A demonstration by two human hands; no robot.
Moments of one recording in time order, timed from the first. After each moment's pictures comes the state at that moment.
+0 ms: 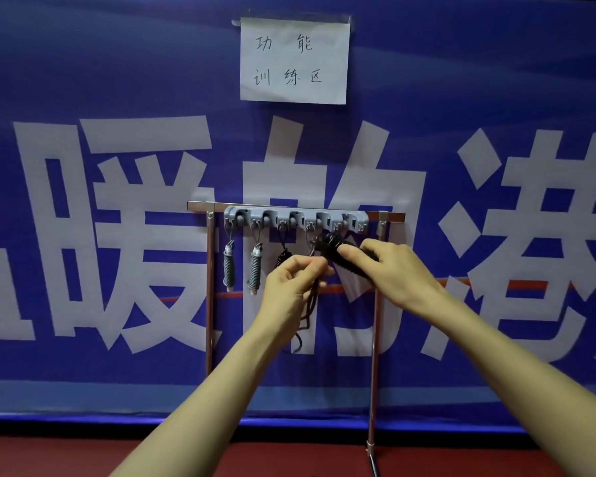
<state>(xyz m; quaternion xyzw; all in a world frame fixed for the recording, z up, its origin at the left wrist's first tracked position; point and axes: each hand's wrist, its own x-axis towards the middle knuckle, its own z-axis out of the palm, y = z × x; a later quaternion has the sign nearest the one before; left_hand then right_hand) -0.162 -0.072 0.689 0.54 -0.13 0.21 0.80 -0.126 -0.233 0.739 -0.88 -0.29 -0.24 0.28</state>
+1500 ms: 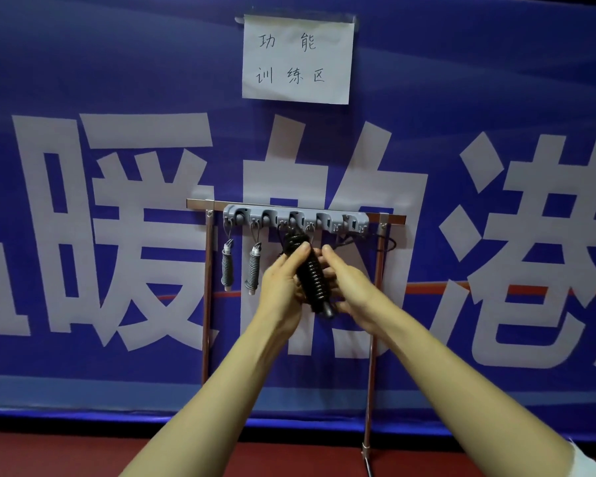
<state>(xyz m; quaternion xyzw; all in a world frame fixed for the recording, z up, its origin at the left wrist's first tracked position) -0.145 -0.071 0.695 0.47 -0.05 0.20 0.86 -0.111 -0.181 0.708 -0.72 -0.24 0.10 0.64</state>
